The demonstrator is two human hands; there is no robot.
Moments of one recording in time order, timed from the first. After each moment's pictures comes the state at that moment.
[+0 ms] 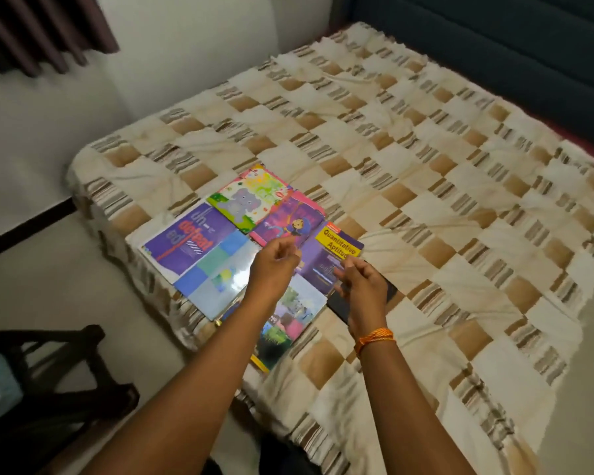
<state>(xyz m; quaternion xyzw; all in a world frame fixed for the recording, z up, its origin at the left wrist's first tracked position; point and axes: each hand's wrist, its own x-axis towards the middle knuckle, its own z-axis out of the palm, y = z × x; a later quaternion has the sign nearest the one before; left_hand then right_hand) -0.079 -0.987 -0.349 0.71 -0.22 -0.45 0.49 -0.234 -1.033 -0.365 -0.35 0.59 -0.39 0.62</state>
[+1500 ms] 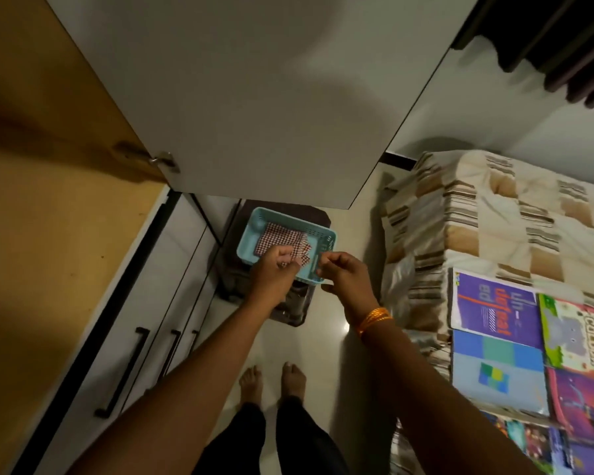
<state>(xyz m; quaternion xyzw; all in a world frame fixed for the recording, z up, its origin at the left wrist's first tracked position) 0.306 -0.438 -0.424 0.79 0.18 -0.19 0.56 0.290 -0.586 -0.422 -0.69 0.26 0.14 0.66</state>
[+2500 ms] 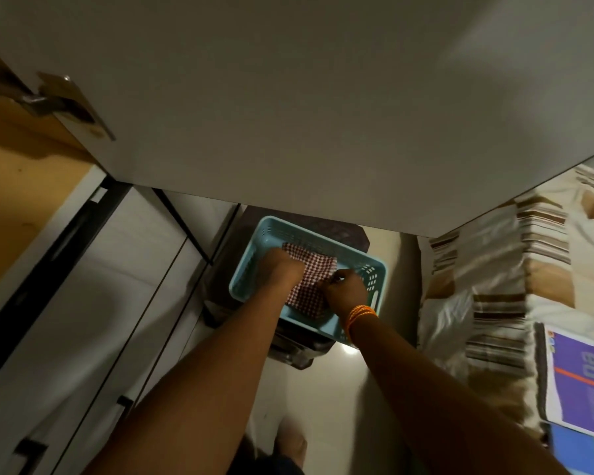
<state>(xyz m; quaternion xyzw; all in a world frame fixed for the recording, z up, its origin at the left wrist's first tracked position) 0.482 -0.435 -0.658 0.79 0.33 -0.30 0.42 0.441 -0.562 -0.679 -0.82 0.32 0.23 0.43</state>
